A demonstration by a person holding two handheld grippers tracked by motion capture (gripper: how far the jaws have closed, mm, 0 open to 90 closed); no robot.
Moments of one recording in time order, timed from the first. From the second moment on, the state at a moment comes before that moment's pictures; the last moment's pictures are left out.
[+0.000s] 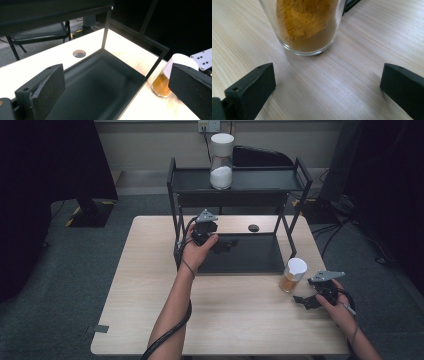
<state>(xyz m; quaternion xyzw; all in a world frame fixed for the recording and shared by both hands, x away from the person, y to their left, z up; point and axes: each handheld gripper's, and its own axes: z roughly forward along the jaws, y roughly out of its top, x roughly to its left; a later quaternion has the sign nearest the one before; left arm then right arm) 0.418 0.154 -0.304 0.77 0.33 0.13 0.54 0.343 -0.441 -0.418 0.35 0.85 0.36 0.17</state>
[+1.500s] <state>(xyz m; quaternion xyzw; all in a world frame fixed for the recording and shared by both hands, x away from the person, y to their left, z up) 0.411 0.164 -0.399 0.78 0.36 0.08 0.51 0.343 -0.441 -0.418 0.35 0.84 0.36 0.17</state>
